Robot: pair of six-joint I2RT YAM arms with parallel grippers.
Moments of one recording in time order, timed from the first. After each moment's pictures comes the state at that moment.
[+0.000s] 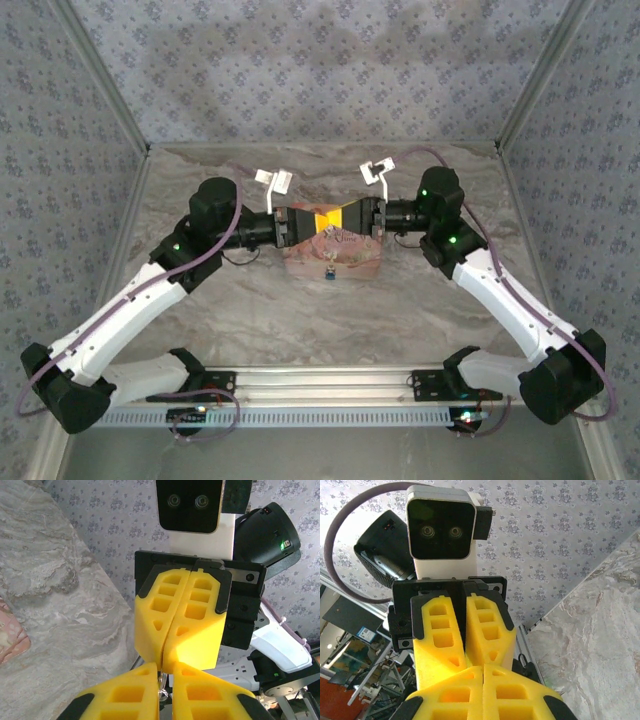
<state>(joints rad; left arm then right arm) -0.73 1.10 1.14 -0.20 0.62 -0.83 0.51 1.18 1.04 0.17 -1.05 0.87</state>
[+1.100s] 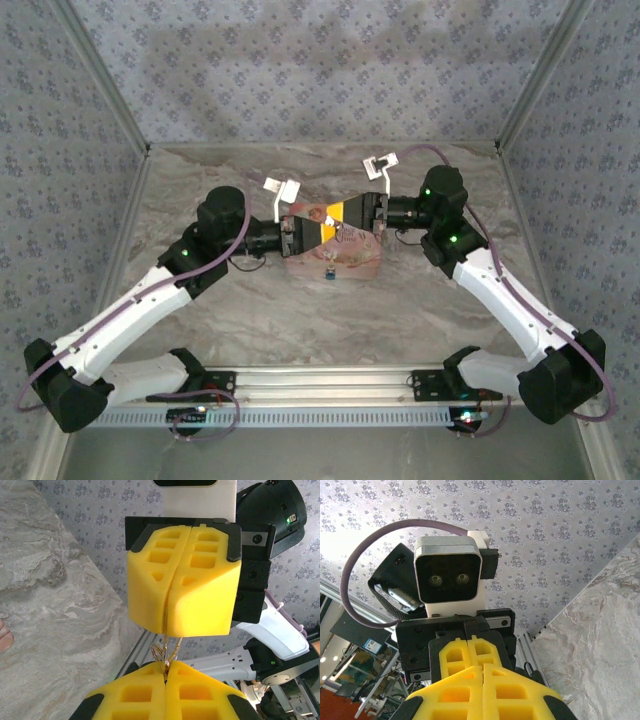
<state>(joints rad) -0.77 1.10 1.08 -0.12 0.62 -0.84 0.49 1.18 1.04 0.22 -1.04 0.94</state>
